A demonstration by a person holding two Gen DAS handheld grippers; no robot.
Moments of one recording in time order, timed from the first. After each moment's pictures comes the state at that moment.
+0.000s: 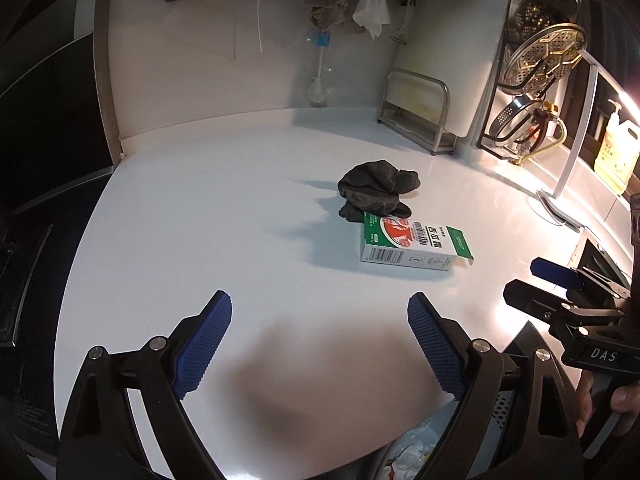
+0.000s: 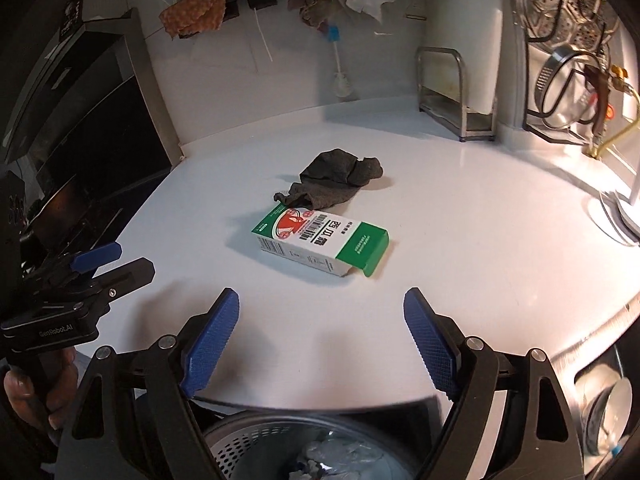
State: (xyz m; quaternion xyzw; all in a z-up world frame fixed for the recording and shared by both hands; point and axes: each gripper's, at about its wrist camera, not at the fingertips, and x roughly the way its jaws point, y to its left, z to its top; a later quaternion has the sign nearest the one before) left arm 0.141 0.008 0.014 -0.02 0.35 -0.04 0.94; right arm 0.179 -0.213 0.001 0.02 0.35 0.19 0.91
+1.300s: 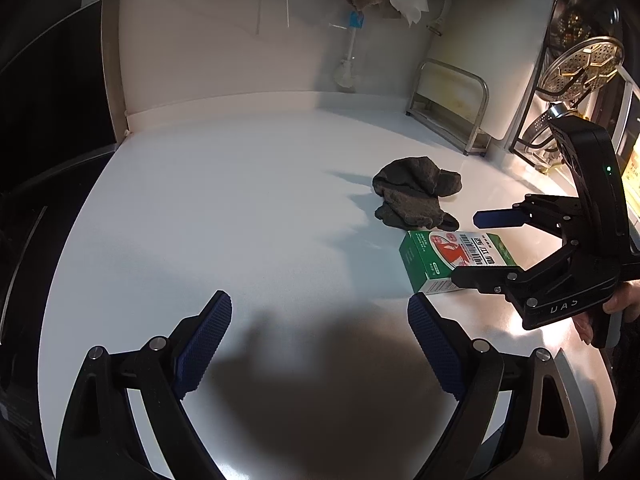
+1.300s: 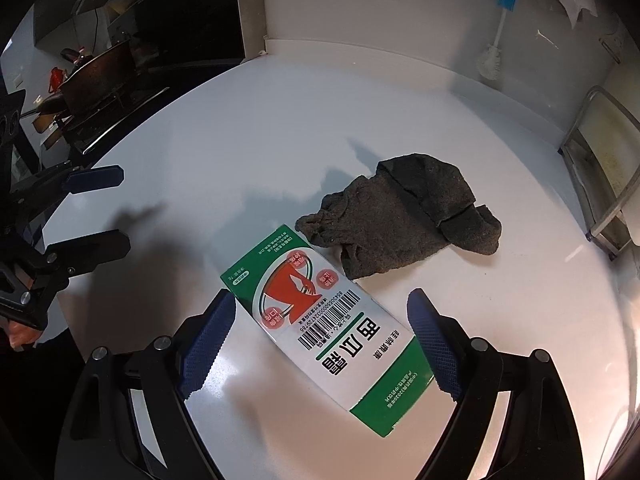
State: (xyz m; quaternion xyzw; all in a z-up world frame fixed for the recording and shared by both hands) left arm 0.181 0.027 -0.006 -0.04 0.37 -0.02 0.93; right arm 0.303 -0.147 -0.020 -0.20 0.42 0.36 0.81
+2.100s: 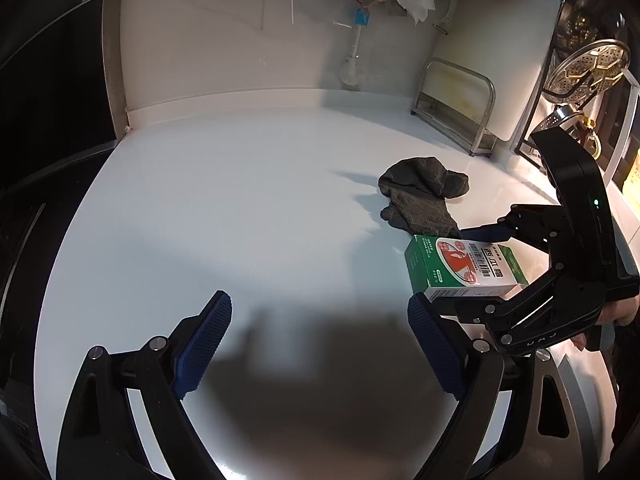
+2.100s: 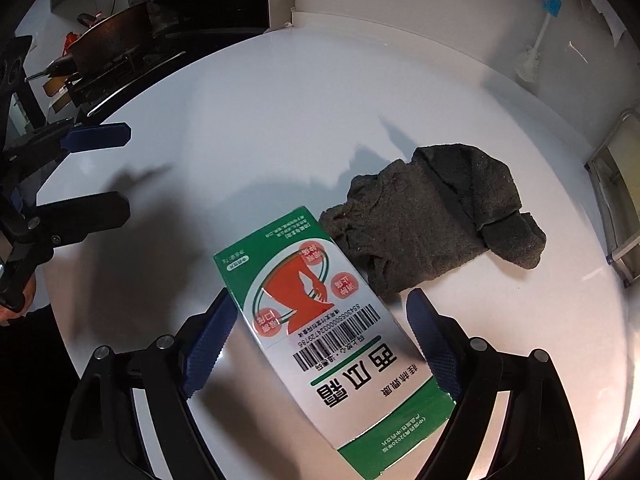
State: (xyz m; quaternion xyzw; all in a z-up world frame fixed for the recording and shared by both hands) left arm 0.188 0.029 -0.010 -0.05 0.38 -0.02 0.93; right arm 0.300 -0.126 -0.041 -0.24 0.43 0.38 0.78
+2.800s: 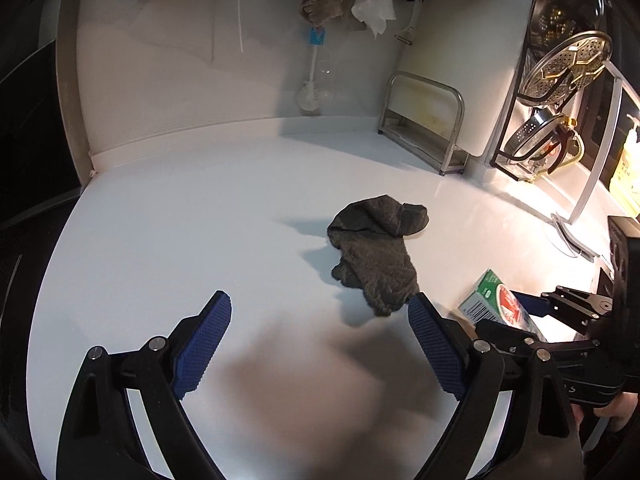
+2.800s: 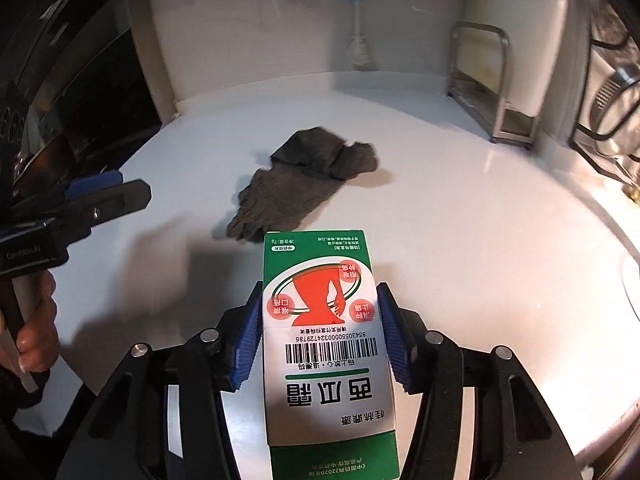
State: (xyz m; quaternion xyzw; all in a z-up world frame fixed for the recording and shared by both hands) left arm 0.228 -0.023 0.014 -0.02 0.34 -0.05 0.94; right arm 0.259 -0.236 -0.023 -0.04 0.39 0.22 0.89
